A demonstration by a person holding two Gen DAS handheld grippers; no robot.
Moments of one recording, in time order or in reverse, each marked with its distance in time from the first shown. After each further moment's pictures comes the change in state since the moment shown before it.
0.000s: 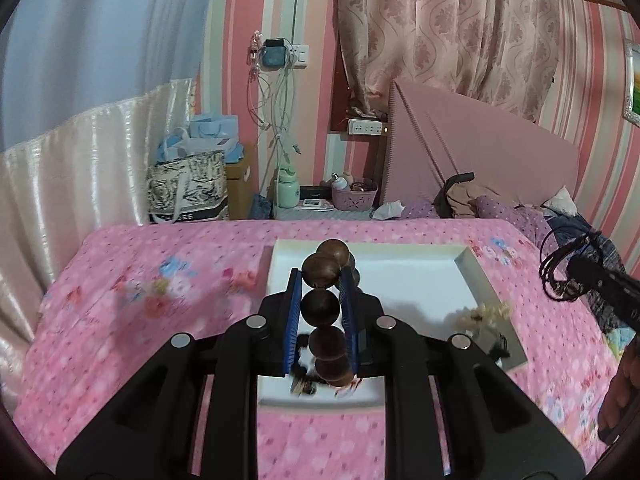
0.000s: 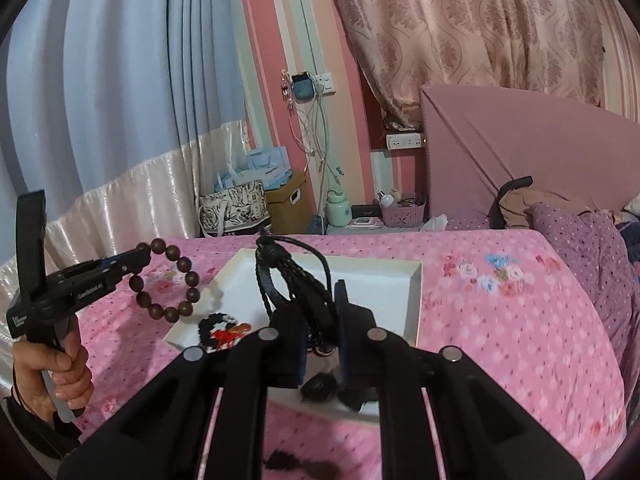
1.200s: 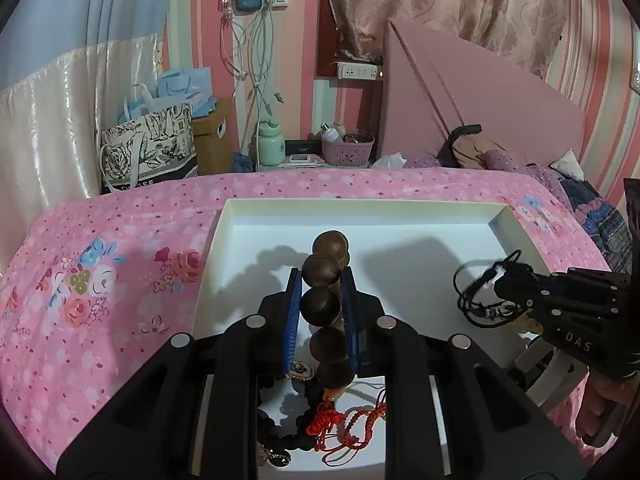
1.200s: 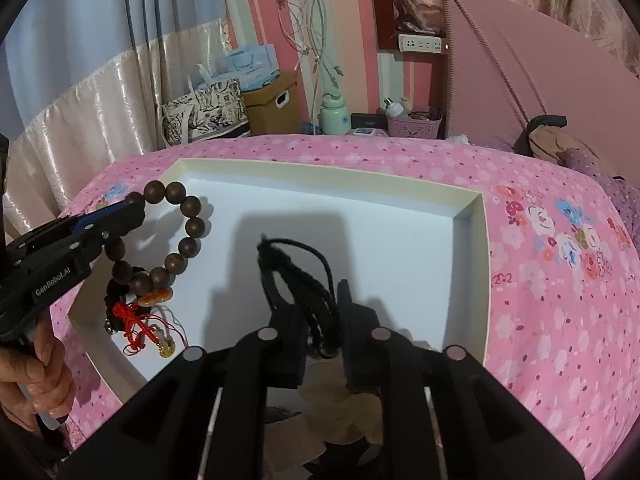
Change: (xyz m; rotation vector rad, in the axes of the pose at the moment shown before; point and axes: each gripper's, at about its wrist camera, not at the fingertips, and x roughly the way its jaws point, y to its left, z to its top) left arm 0.127 -0.020 -0.022 0.049 0.158 -0.007; right arm 0.169 -0.017 -0.033 -0.037 0.329 -0.018
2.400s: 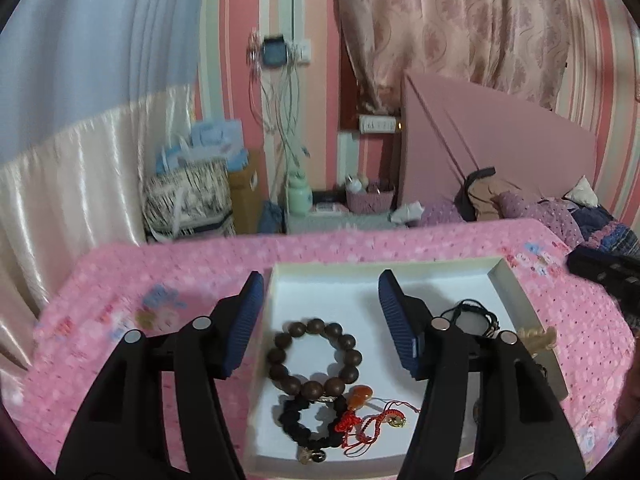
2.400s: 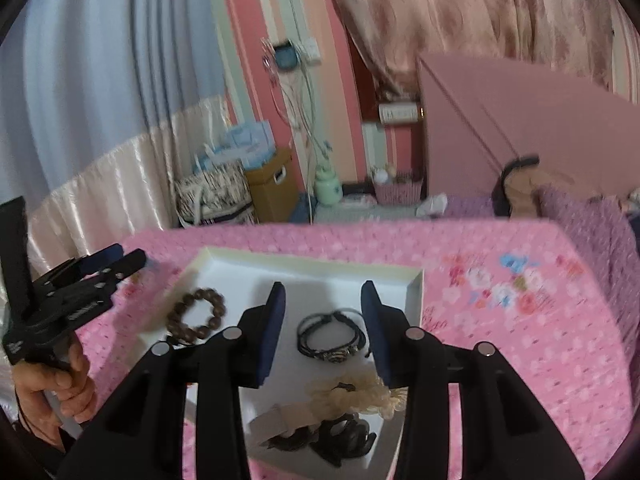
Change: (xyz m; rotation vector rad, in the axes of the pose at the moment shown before) left arm -0.083 0.005 0.026 0.002 -0.171 0.105; right arm -0.121 -0.005 0.016 0.041 -0.261 0.004
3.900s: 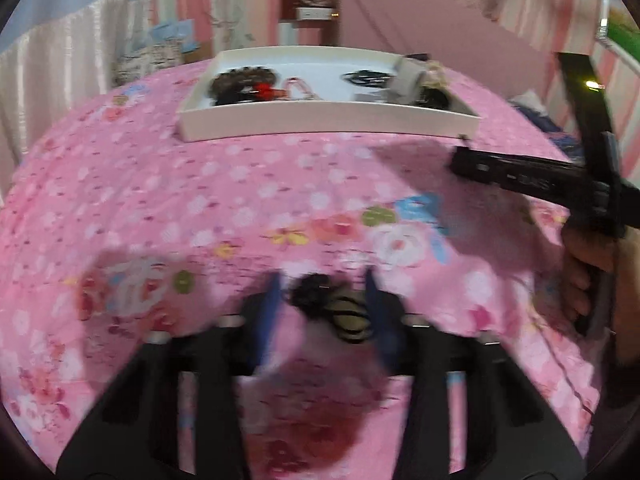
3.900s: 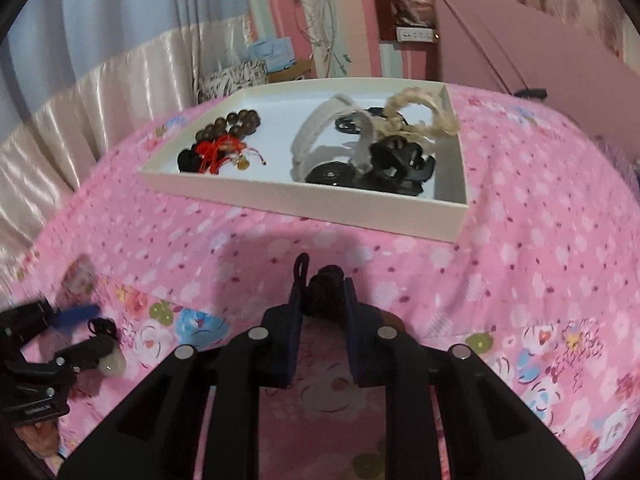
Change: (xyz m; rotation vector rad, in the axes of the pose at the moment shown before) left arm -0.115 -0.034 -0.223 0.068 0.317 -0.196; right arm -0.023 0.021 -0.182 -0.011 0.237 0.030
